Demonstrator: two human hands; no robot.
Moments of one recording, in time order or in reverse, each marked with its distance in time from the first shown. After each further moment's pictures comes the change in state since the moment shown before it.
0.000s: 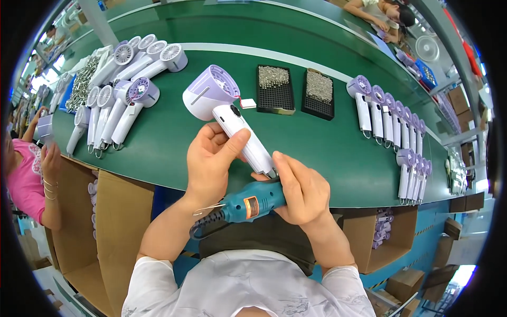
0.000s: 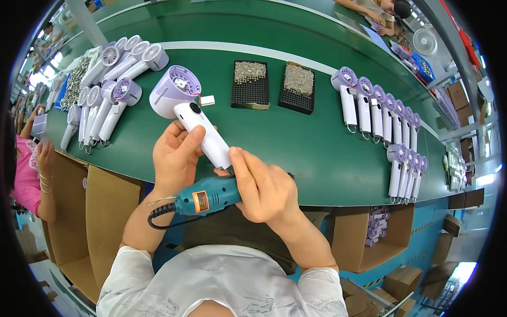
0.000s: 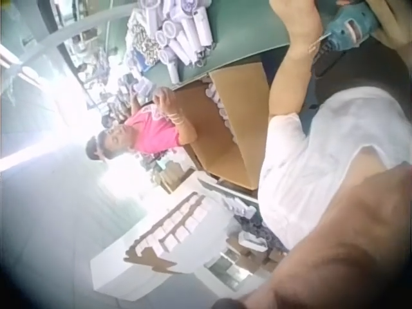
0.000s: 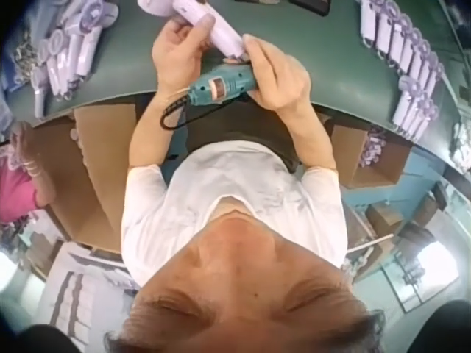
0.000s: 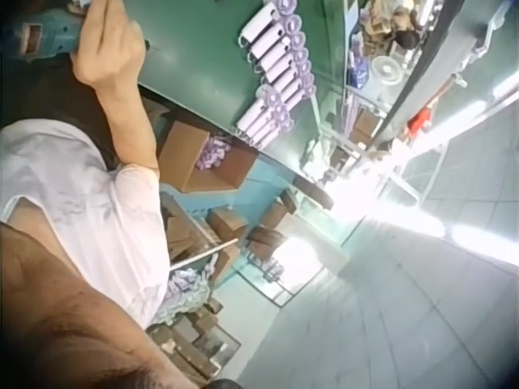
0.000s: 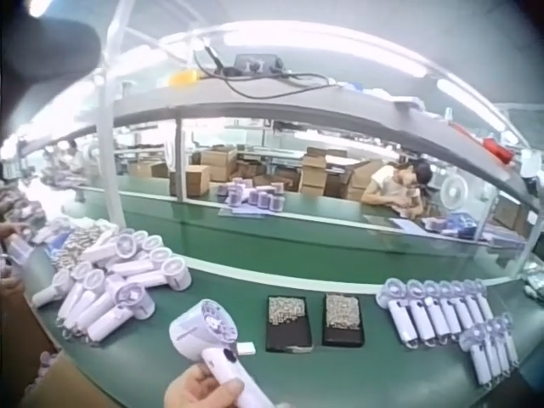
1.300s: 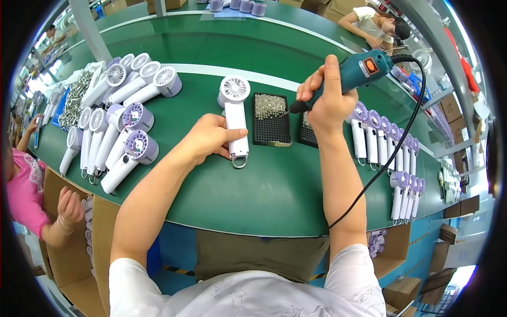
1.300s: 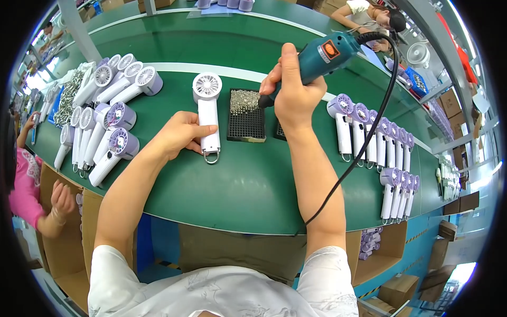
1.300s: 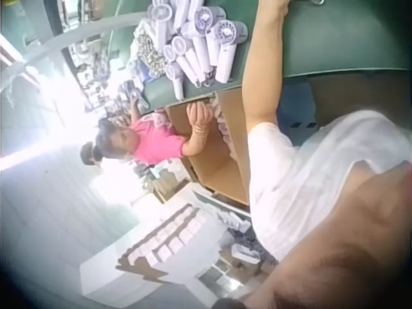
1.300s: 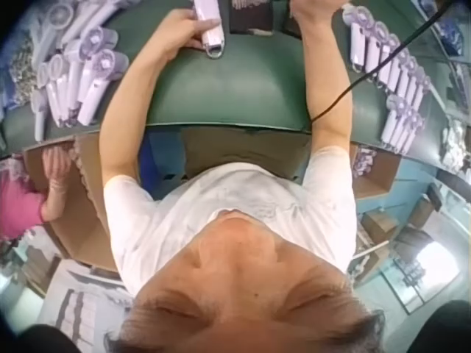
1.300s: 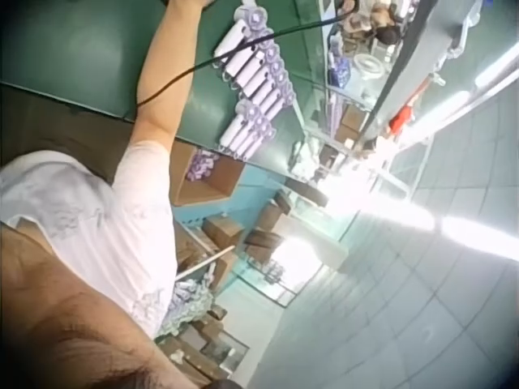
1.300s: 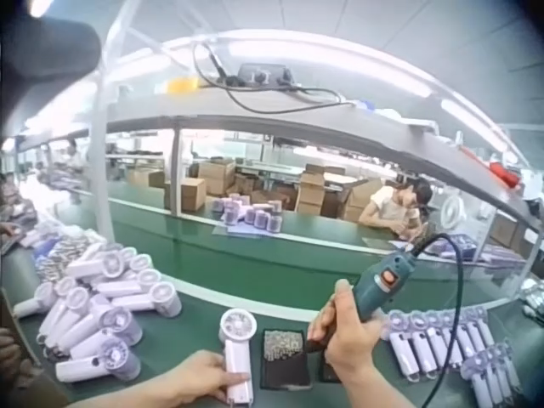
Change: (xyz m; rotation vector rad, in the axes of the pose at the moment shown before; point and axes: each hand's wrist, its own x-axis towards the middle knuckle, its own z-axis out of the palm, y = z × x) left_hand 0.135 0.018 -0.022 0.636 -0.213 -0.412; right_hand 0.127 0.144 0.080 1.211 0.466 0.704
